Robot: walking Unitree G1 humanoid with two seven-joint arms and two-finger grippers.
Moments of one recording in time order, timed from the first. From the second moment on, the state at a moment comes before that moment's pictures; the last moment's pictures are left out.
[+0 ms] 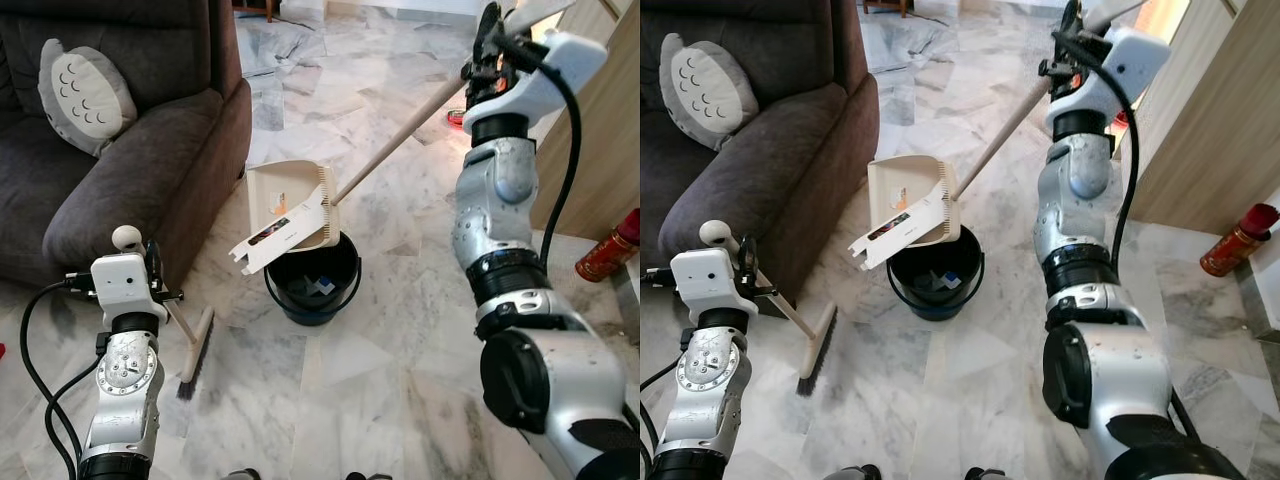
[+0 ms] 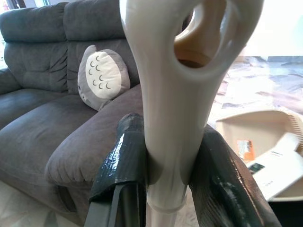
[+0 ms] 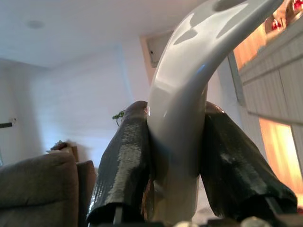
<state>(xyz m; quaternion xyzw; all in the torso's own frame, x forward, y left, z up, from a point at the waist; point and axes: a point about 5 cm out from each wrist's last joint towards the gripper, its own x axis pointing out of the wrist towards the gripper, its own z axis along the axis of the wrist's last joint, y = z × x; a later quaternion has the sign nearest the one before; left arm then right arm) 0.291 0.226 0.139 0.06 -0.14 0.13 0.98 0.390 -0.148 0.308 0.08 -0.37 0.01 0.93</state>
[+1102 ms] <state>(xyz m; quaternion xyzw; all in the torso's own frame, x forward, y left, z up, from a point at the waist) 0.288 0.223 0.136 0.09 -0.14 0.11 0.98 0.294 -0.070 0.314 -0.13 -0.56 0.02 0.81</state>
